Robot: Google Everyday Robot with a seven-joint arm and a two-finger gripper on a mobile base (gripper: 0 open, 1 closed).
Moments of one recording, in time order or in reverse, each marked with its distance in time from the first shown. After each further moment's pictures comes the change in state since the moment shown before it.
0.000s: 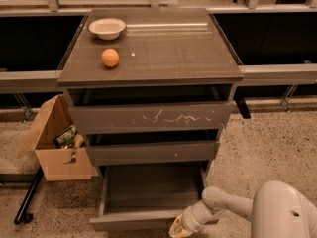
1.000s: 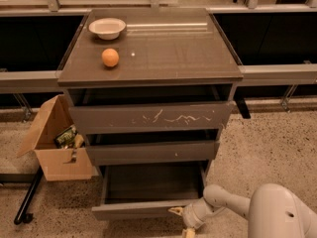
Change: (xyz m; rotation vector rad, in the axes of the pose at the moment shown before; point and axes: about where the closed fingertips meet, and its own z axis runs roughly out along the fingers) arm 0.006 -0.014 0.000 0.002 -0.025 -0.007
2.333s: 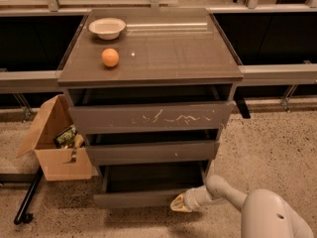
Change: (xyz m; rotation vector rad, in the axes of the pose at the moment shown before) arm 0.021 -0.101 -0.022 0.219 -0.019 -0.066
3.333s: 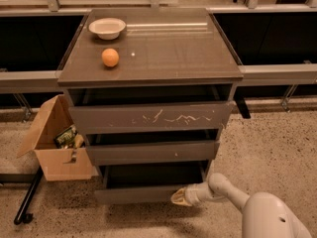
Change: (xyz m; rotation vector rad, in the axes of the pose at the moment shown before) arm 0.002 -0.036 -0.009 0.114 -0.021 -0.008
